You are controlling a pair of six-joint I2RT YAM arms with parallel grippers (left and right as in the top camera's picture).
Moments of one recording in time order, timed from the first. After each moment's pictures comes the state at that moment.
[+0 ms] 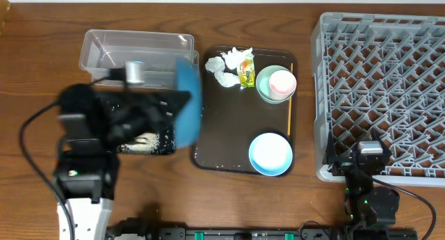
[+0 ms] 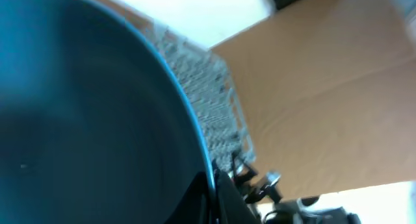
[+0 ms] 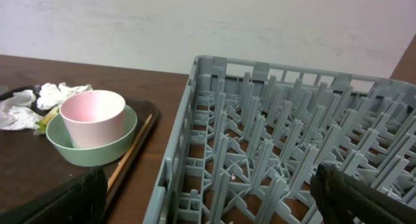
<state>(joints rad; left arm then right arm) -0.03 0.92 0.95 -0.43 0.92 -0.74 -0.01 0.01 0.01 -0.07 -0.02 -0.08</state>
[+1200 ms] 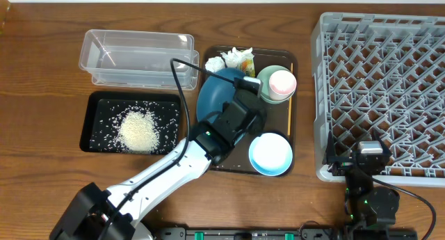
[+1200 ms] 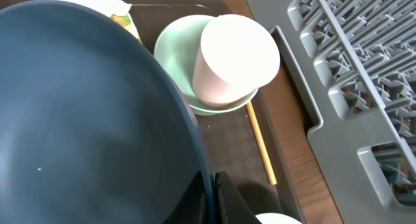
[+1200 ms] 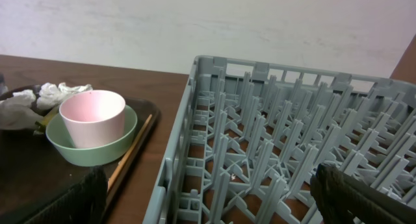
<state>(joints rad) -0.78 1.52 0.95 -0.14 -0.12 -0.48 -0.01 0.01 0.01 -0.07 -0.02 -0.08</state>
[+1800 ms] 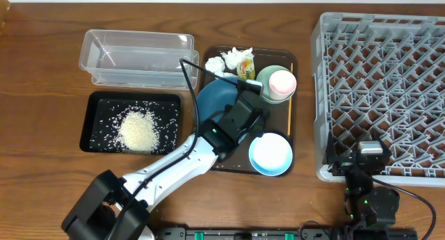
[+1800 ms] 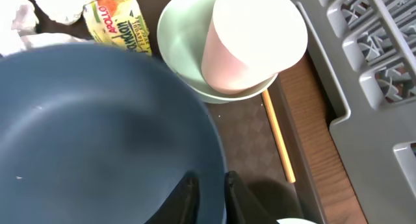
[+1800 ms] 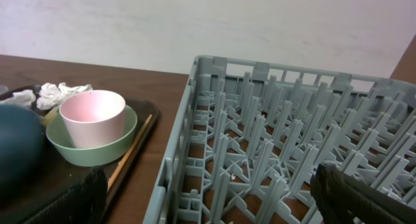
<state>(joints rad) -0.78 1.60 0.95 -0.12 -0.12 -0.49 -0.01 0.01 0.01 -0.07 -0.02 -0.08</state>
